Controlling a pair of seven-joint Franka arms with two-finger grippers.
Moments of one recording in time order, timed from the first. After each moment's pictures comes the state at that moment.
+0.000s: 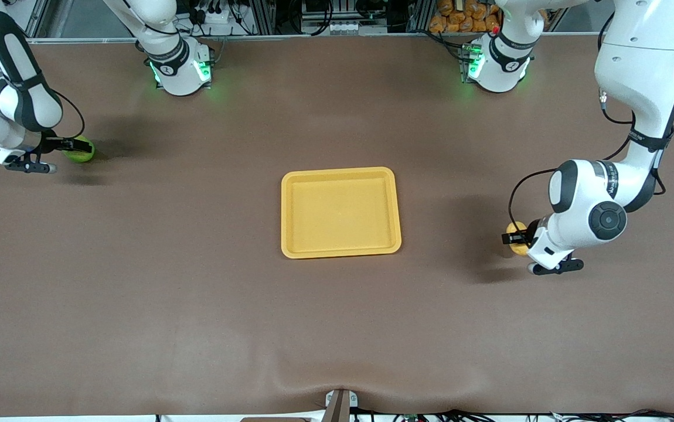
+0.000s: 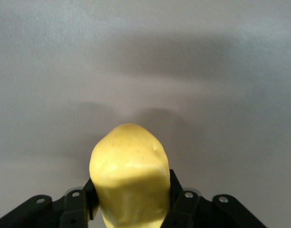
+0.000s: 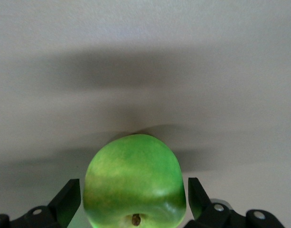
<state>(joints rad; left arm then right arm) 0.03 0.52 -0.12 -1.87 0.06 2.20 -0.24 -0.59 0.20 -0.11 -2.48 -0.24 2.39 -0.39</state>
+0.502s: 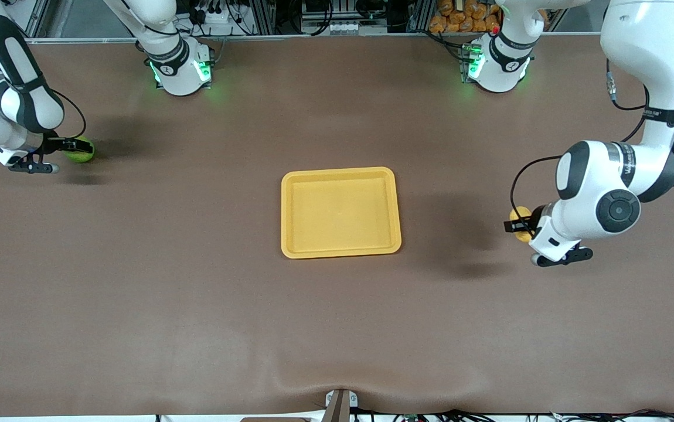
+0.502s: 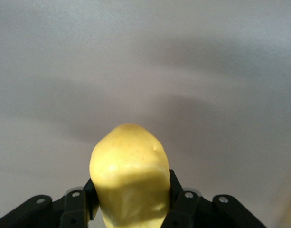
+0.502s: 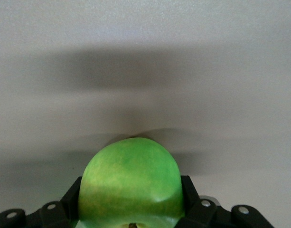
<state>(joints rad) -0.02 0.39 -0.13 -1.85 0.07 2.01 -0.35 -0.59 0.21 -0.11 -2.48 -0.24 2.40 -0.43</state>
